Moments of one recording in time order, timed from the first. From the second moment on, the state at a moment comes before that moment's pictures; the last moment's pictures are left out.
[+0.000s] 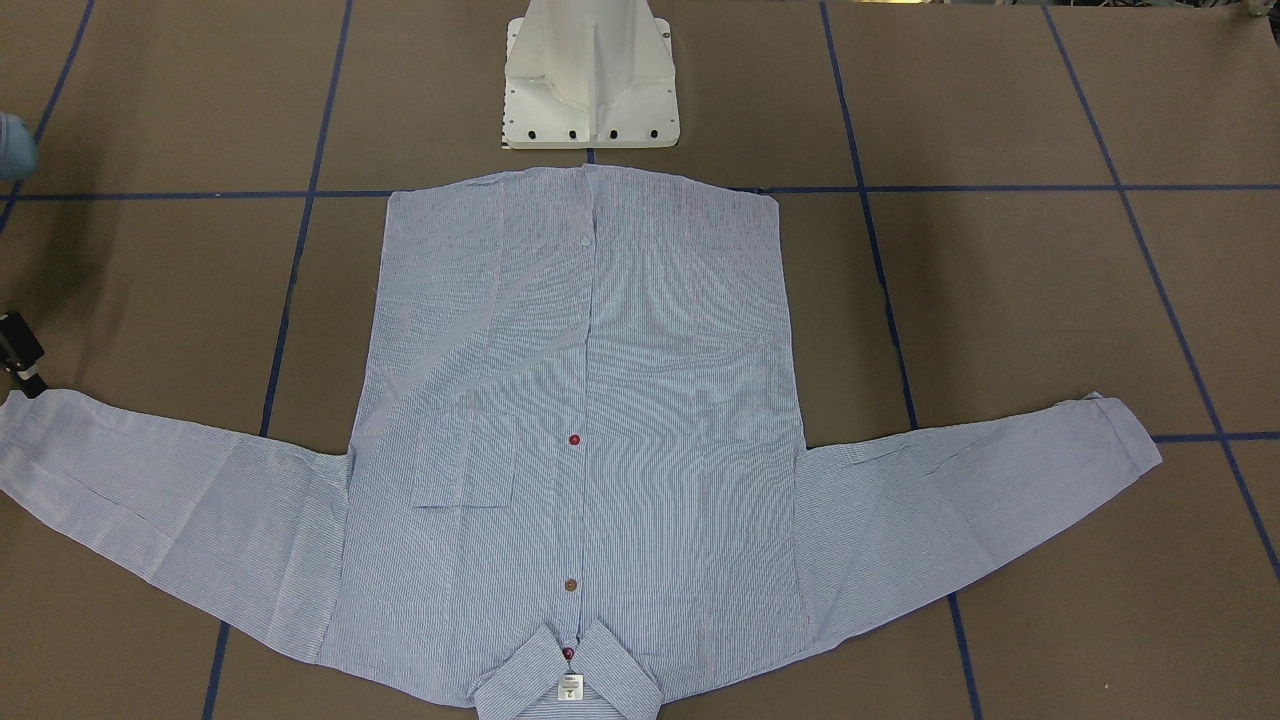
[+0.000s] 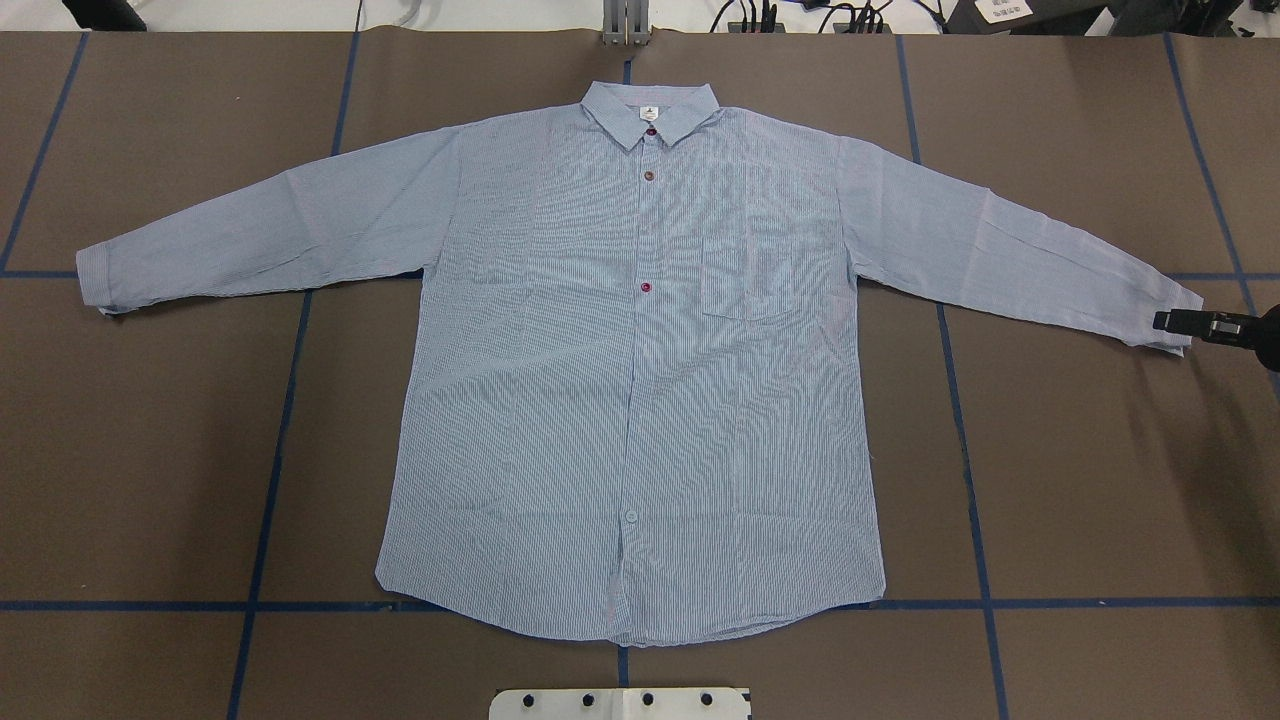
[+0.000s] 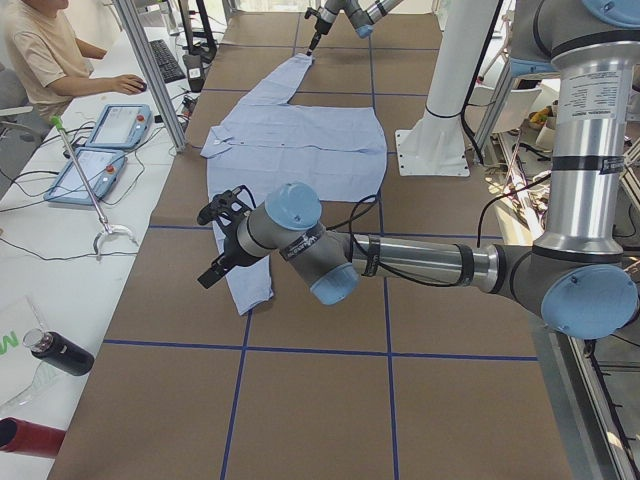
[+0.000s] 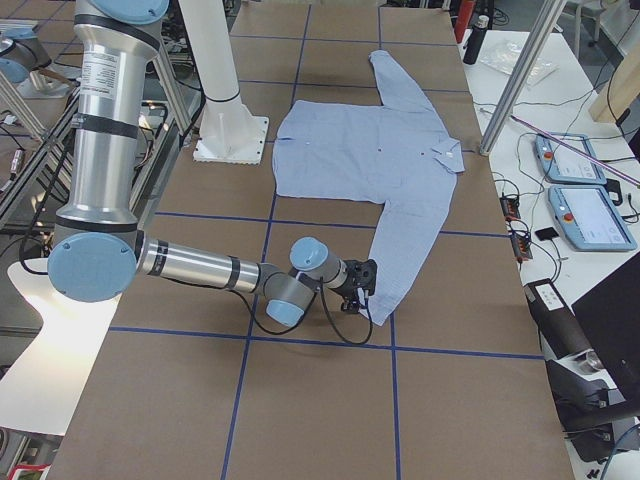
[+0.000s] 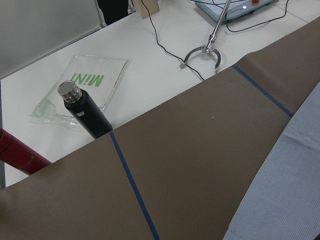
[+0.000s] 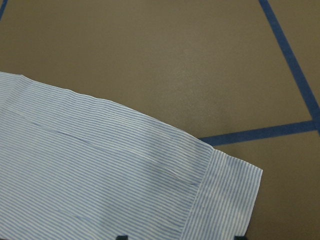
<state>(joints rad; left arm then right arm) -1.59 -1.56 -1.66 -2.39 -2.26 -0.08 0.99 -1.72 1.39 -0.28 1.86 1.11</state>
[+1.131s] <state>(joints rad) -1.59 -1.56 -1.66 -2.39 -2.26 -0.08 0.97 -1.72 1.34 -0.25 1.83 1.12</state>
